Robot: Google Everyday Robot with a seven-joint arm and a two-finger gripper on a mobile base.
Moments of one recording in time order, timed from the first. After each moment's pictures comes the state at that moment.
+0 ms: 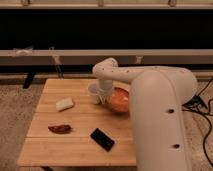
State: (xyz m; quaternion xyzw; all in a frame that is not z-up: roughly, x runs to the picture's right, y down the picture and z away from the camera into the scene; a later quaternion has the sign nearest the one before) arm 0.009 0.068 0.891 -0.28 0.21 0.56 0.75
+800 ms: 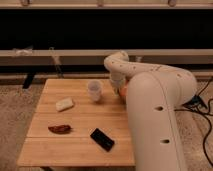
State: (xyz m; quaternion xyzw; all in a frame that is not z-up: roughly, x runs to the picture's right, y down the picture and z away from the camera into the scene) arm 0.092 0.026 0.914 -0.21 0.24 0.62 0.72
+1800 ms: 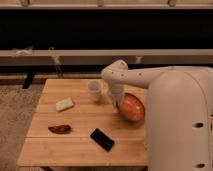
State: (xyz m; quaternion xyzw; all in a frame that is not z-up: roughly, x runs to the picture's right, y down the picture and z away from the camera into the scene) arm 0.053 0.102 0.836 -0.25 0.26 0.60 0.71
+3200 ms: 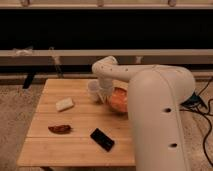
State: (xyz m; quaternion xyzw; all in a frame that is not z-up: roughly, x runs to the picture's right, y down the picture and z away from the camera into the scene) arm 0.009 0.072 0.876 -0.29 0.23 0.57 0.73
